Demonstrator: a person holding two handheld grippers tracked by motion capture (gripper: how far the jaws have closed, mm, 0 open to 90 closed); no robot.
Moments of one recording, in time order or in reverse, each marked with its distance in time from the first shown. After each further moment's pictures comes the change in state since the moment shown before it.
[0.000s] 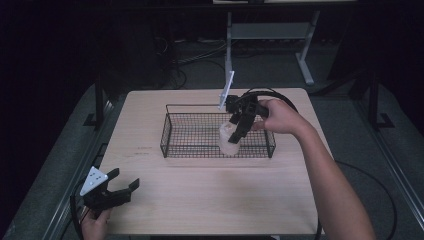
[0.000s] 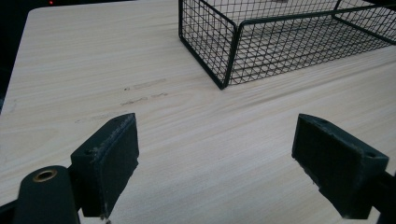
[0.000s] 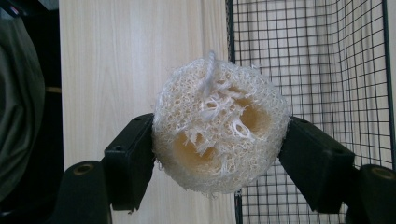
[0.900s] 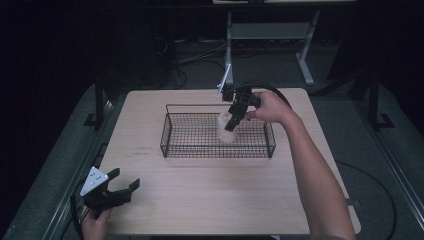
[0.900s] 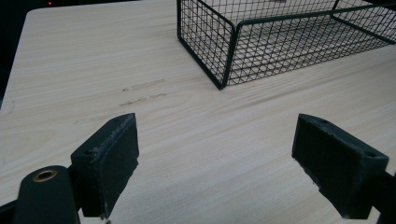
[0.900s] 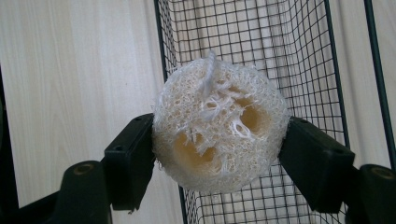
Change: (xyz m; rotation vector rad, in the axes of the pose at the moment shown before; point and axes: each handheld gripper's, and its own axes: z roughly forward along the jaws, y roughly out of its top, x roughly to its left) left arm 0.000 0.000 -0.001 0.007 -0.002 0.005; right arm -0.054 0.004 0.021 0.014 -0.028 0.093
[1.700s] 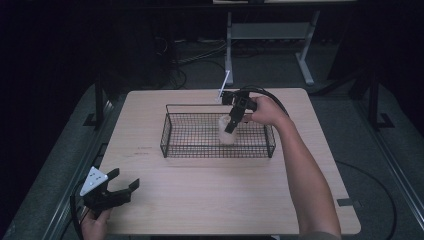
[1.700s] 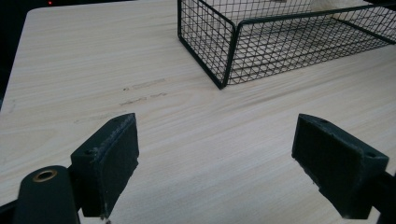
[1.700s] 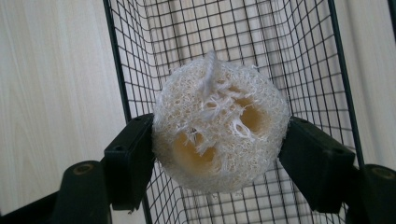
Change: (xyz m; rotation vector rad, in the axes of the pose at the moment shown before) left arm 0.001 0.000 -0.001 -0.002 0.003 -0.004; right arm -0.025 -0.006 0.038 0.022 0.008 0.058
